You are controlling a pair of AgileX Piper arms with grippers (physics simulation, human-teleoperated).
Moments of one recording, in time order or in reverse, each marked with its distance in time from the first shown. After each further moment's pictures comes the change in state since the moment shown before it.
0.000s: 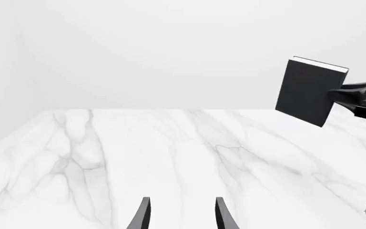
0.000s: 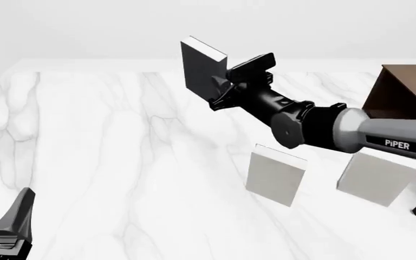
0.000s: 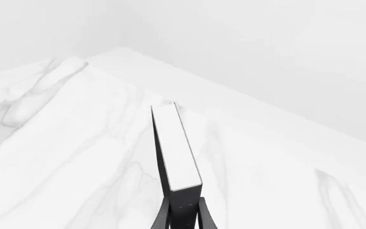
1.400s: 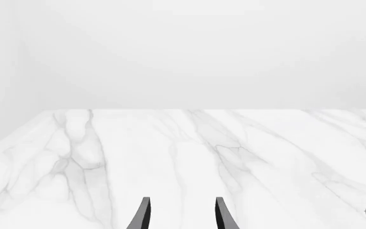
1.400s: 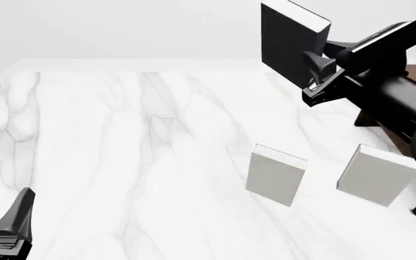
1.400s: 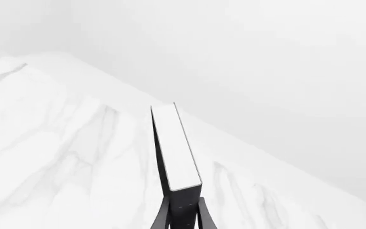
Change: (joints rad) left arm 0.000 0.000 0.000 0.000 0.000; right arm -0.191 -0.653 0.312 0.230 -0.197
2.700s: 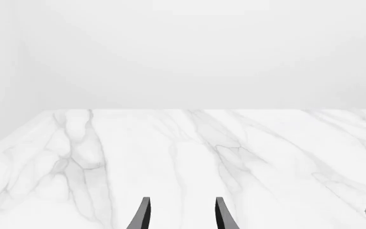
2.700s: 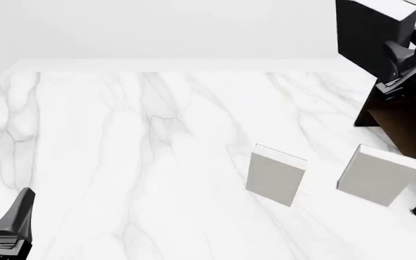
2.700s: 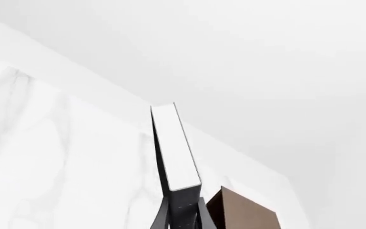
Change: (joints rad) left arm 0.000 0.000 0.000 0.000 0.000; right arm -0.263 -0.200 -0.015 0.216 -0.188
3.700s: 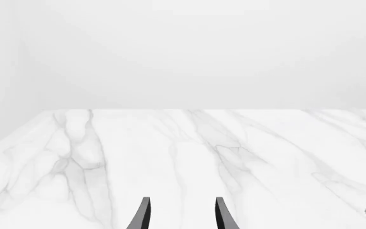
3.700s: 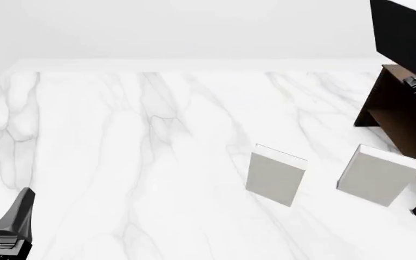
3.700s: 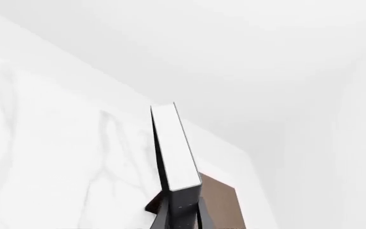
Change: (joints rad) left arm 0.000 0.000 0.000 0.000 0.000; right arm -0.157 0.022 -0.051 0.053 -0.099
